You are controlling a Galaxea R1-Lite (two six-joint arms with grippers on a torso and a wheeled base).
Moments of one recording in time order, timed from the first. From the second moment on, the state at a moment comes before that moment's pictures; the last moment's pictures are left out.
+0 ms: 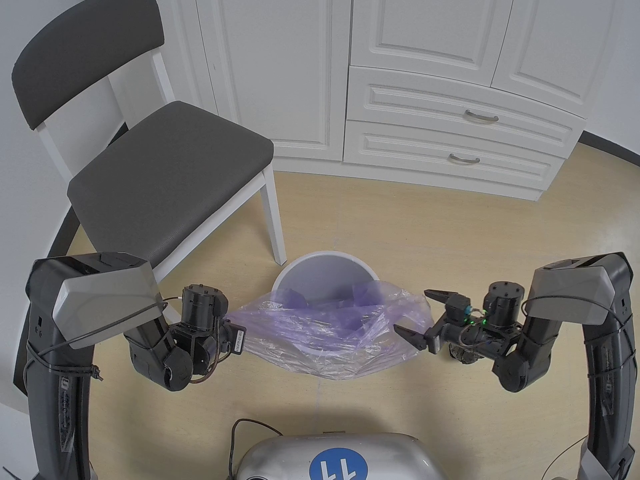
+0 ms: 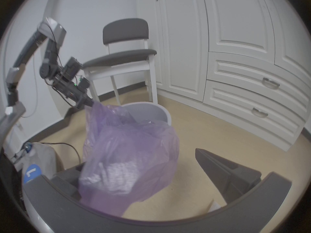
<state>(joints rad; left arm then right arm) -0.34 2.40 -0.83 -0.99 0.27 0.05 0.27 2.46 -0.71 -1.53 0.40 -0.34</state>
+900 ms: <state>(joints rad) -0.32 2.48 -0.85 -1.02 0.26 0.08 0.00 2.45 -0.70 -1.55 0.85 0.04</state>
